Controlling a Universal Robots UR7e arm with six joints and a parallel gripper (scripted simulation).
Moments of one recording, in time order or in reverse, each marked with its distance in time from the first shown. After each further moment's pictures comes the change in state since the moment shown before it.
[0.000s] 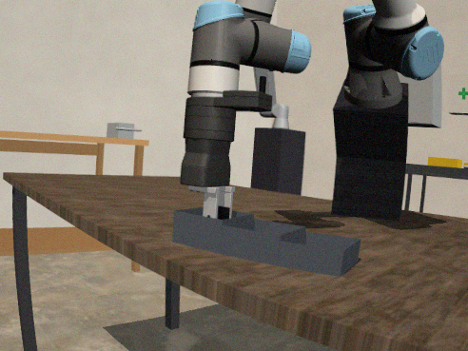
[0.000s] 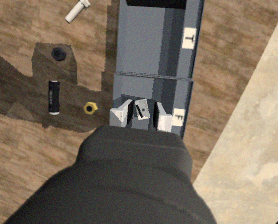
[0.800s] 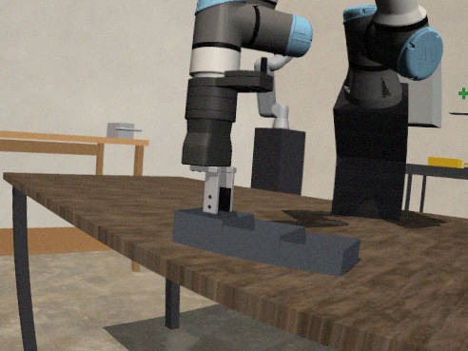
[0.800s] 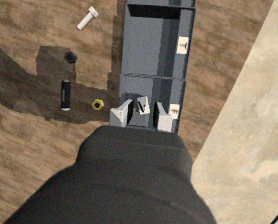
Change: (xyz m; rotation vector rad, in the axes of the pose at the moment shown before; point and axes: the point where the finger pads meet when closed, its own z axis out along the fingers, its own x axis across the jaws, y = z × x) arm 0.000 0.000 -0.029 0.000 0.000 0.000
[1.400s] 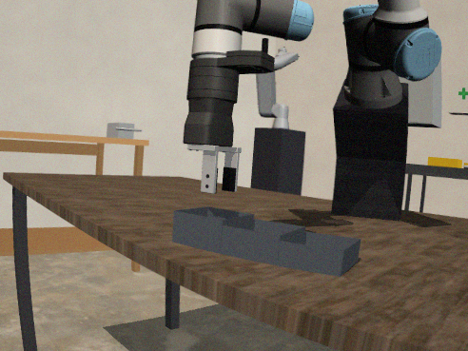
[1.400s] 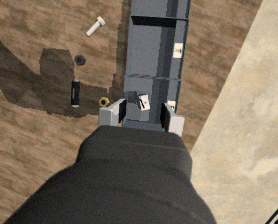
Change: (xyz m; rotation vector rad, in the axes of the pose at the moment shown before) arm 0.000 0.000 -0.029 0.000 0.000 0.000
